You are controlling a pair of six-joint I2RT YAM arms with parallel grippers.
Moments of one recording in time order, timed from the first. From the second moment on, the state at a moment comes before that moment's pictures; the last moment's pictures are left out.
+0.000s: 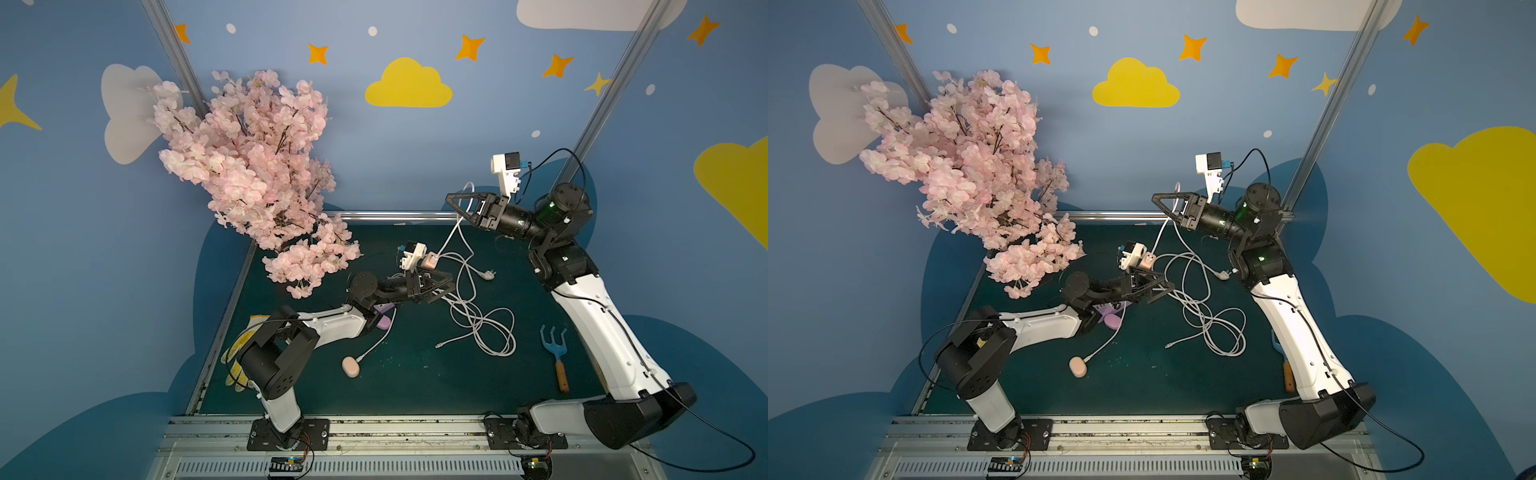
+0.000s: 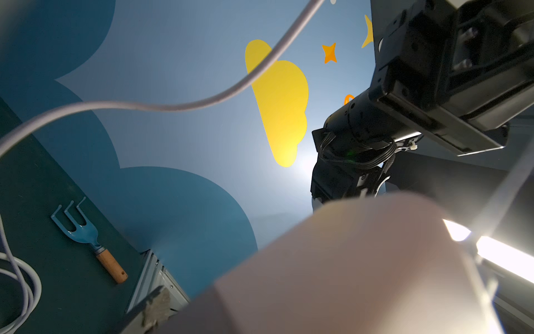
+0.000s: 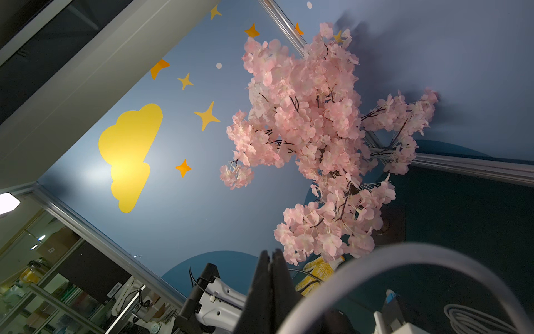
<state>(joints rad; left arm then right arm) -0.71 1.74 0.95 1.28 0.81 -1.56 0.37 1.36 1.57 0.02 -0.88 0.92</state>
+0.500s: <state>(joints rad) -0.63 1.59 0.91 1.28 0.81 -1.56 0.32 1.27 1.44 0.02 -0.88 0.92</state>
